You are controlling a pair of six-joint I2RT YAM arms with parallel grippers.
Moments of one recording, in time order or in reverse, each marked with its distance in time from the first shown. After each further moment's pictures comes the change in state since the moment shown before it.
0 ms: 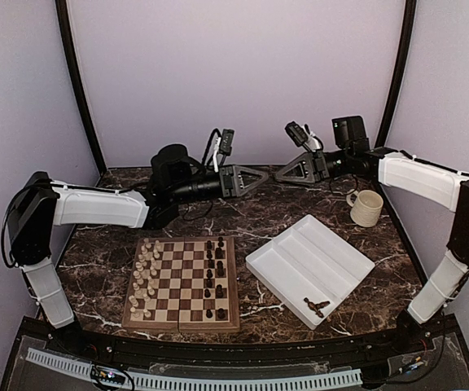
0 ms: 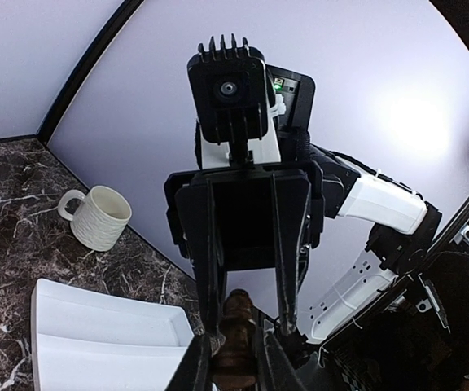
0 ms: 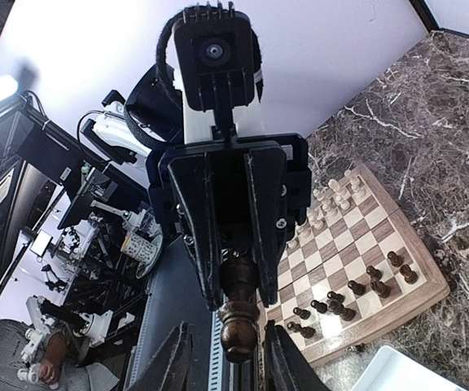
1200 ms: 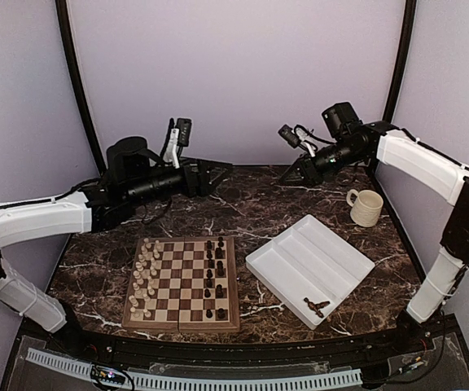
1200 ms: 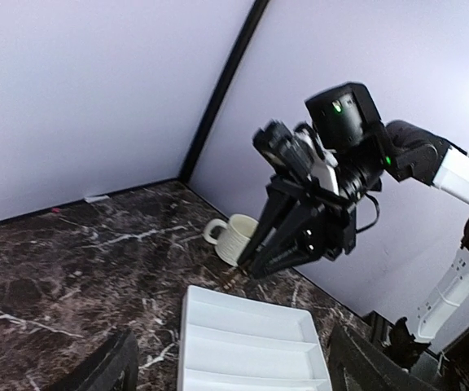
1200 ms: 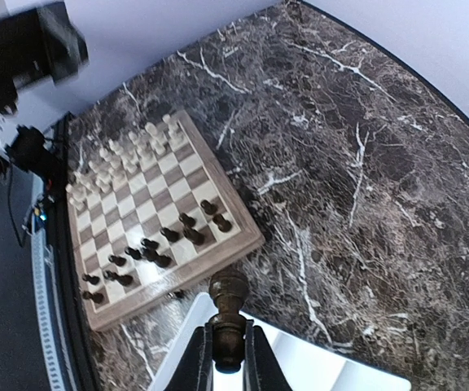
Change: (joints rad) left arm 0.018 -0.355 -0.151 -0.369 -0.346 0.325; right arm 0.024 0.058 0.277 -0.578 0.570 -0.611
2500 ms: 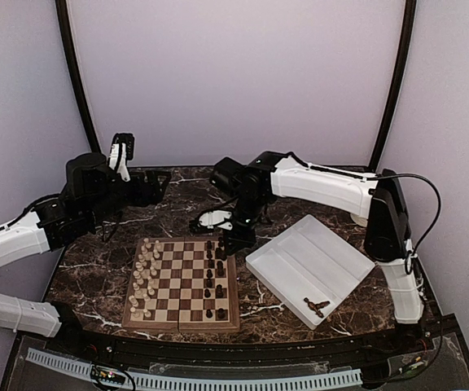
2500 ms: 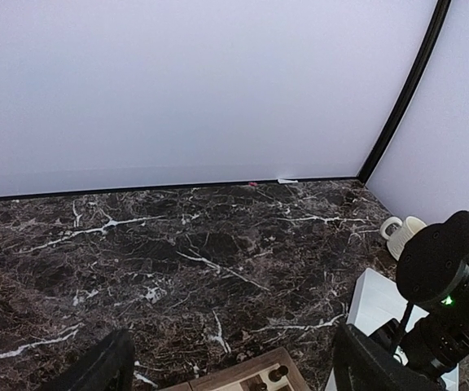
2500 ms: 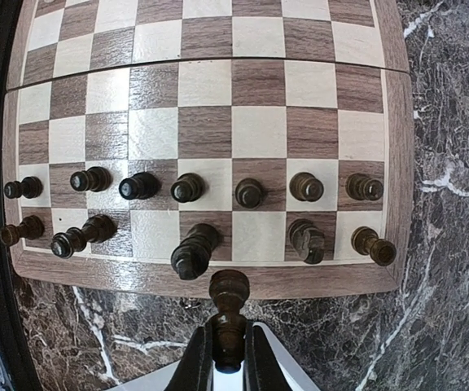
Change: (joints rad) left arm 0.098 -0.386 -0.203 -0.347 -0.496 0.113; right arm 0.499 0.526 0.456 -0.396 0.487 -0.363
